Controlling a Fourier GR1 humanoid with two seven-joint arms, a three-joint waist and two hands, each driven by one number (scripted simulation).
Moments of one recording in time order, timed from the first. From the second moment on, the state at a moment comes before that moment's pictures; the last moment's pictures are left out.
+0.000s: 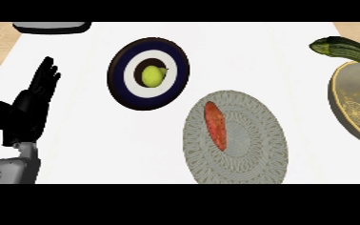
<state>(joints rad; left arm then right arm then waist) -0.12 0.35 0.04 -1.56 0.08 0.14 0.12 -0.32 -0.53 -0.32 -1.92 0.70 0.26 0.64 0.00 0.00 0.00</state>
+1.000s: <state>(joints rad) -0.17 0.32 0.07 -1.52 0.04 0.11 0.13 -0.47 -0.68 -0.44 -0.96 0.73 0.06 0.16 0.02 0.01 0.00</state>
